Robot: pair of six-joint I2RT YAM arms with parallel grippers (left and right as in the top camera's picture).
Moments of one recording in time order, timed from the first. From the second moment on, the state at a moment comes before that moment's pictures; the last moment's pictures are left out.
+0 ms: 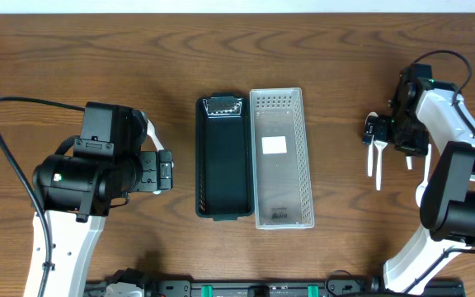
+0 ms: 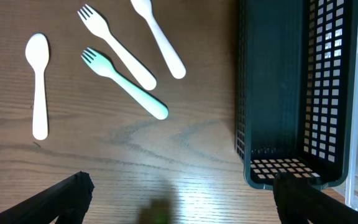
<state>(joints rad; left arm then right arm) -0.16 1.13 1.28 -1.34 -0.01 -0.17 -0.16 1.95 1.35 -0.98 0.06 0.17</state>
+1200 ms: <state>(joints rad) -0.16 1.15 1.28 -1.34 -0.01 -0.17 -0.20 1.95 1.23 -0.90 0.06 0.20</state>
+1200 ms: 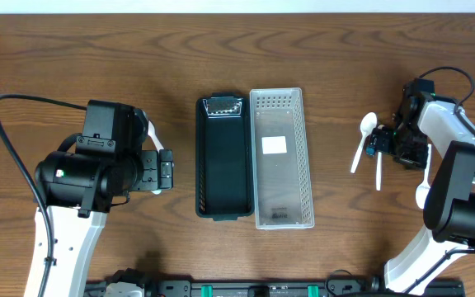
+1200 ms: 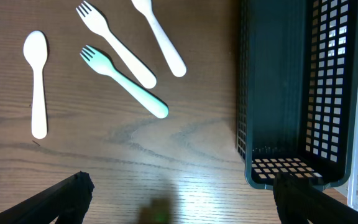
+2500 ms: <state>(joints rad) -0.16 1.15 1.28 -1.34 -0.01 -0.17 -0.20 1.95 1.22 -0.86 0.05 0.21</state>
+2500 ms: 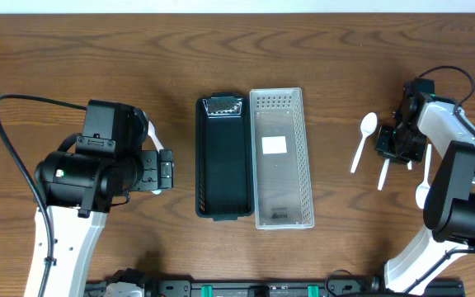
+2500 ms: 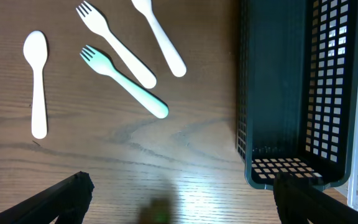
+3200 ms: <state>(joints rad) -0.16 1.15 1.28 -1.34 -0.01 -0.17 -0.20 1.95 1.22 -0.85 0.05 0.21</state>
